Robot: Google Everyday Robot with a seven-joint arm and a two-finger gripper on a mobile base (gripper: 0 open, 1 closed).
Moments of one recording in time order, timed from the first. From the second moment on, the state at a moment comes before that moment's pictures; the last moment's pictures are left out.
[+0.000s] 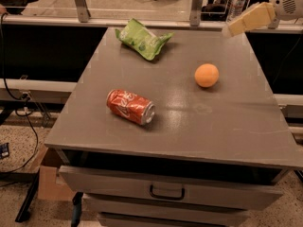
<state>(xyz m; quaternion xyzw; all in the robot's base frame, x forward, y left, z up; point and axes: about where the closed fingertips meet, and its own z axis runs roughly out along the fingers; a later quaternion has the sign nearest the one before) 0.661 -0.246 1.028 -0.37 0.79 0.05 0.49</state>
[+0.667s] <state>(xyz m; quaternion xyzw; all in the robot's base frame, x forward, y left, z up) 0.686 -0.249 1.016 -0.32 0.81 0.03 0.49</state>
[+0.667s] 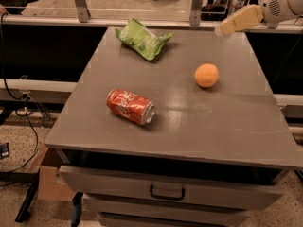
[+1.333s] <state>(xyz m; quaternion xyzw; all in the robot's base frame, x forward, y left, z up) 0.733 -0.236 0.977 -0.23 0.81 0.05 0.54</state>
